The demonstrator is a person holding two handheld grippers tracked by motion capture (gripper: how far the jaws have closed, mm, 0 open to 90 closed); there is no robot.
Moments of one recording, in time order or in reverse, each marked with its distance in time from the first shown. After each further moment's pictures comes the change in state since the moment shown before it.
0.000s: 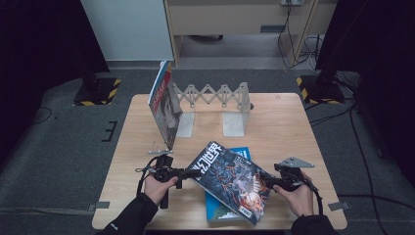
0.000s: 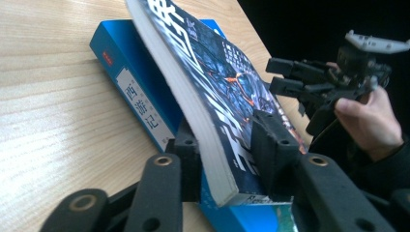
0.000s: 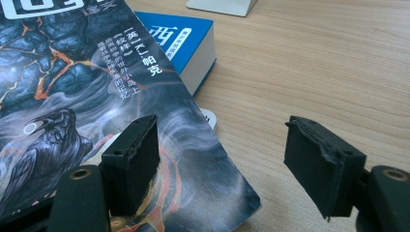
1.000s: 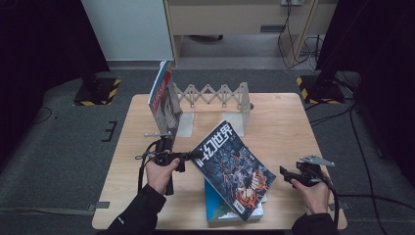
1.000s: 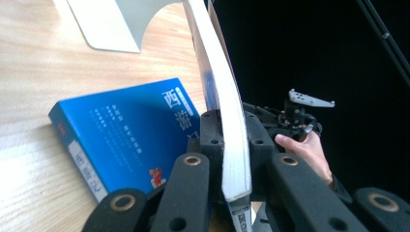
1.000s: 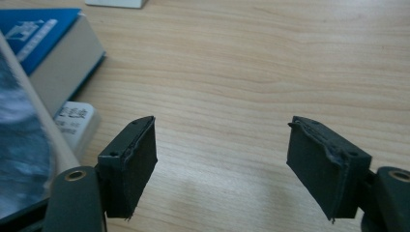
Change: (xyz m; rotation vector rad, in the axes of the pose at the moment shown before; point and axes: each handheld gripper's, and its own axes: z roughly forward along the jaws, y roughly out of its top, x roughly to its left) left arm -0.045 0.049 -0.013 -0.101 -0.032 -0.048; right arm -0.058 -0.012 -0.012 0.007 -0.170 0.104
